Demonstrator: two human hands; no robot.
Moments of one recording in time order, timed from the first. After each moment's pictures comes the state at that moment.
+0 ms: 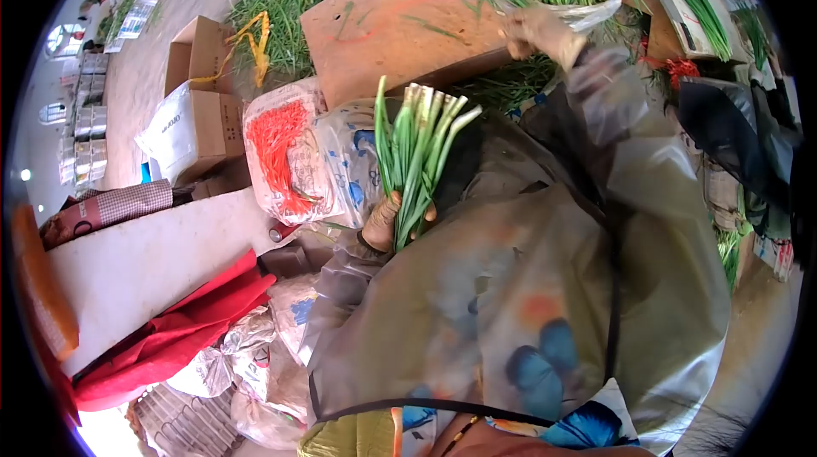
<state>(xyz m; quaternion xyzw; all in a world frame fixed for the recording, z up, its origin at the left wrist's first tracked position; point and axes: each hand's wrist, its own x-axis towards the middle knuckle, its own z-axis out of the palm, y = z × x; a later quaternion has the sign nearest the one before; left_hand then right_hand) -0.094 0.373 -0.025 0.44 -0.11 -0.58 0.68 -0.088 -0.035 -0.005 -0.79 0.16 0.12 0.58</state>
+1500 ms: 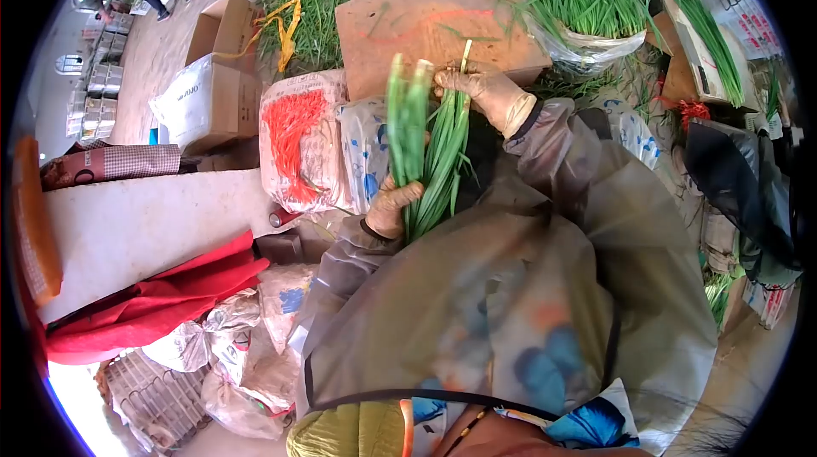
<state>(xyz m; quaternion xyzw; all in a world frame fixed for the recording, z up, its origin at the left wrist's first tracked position) -0.087 0.359 -0.014 0.41 -0.09 -0.48 0.77 -0.065 0.116 0.011 -0.52 0.10 0.06 0.84</state>
